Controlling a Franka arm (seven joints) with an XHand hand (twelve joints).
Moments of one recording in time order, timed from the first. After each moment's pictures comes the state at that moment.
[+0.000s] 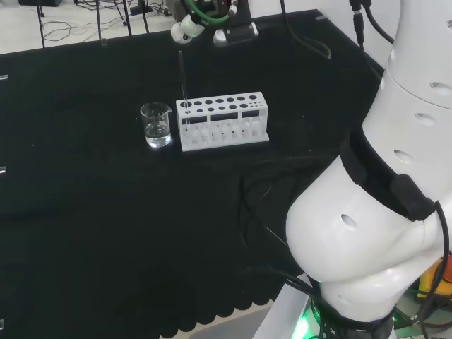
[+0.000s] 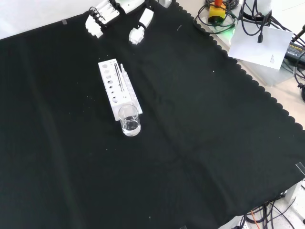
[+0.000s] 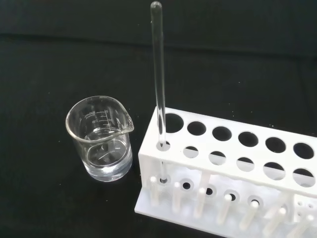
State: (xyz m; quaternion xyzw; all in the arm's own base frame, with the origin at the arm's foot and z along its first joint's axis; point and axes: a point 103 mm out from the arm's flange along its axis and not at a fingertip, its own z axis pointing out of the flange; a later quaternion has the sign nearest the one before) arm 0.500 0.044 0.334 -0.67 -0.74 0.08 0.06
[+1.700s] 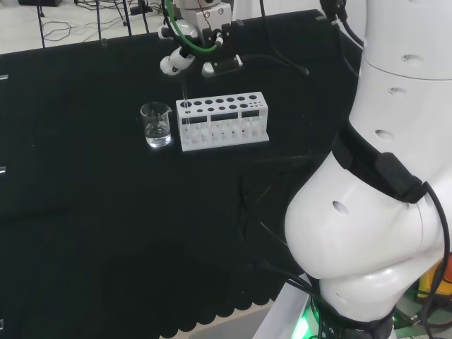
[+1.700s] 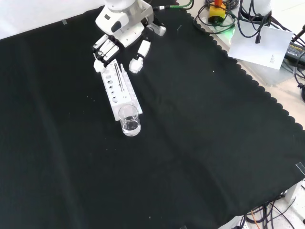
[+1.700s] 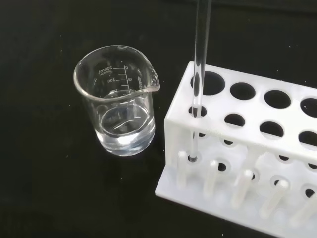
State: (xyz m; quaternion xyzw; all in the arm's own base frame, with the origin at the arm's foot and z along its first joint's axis) arm 0.530 0.065 0.254 -0.63 -0.76 0.10 0.08
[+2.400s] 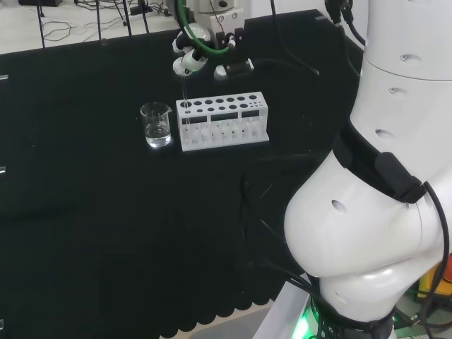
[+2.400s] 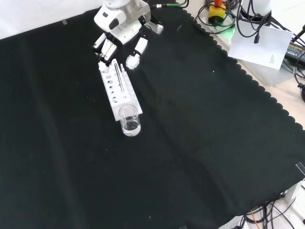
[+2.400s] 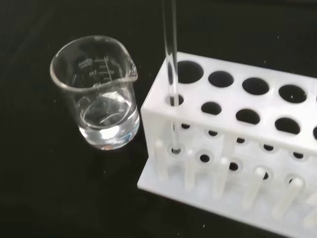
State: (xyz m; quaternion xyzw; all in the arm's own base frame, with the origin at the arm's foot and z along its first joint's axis) arm 0.526 0.040 0.248 -0.63 -0.76 0.09 0.09
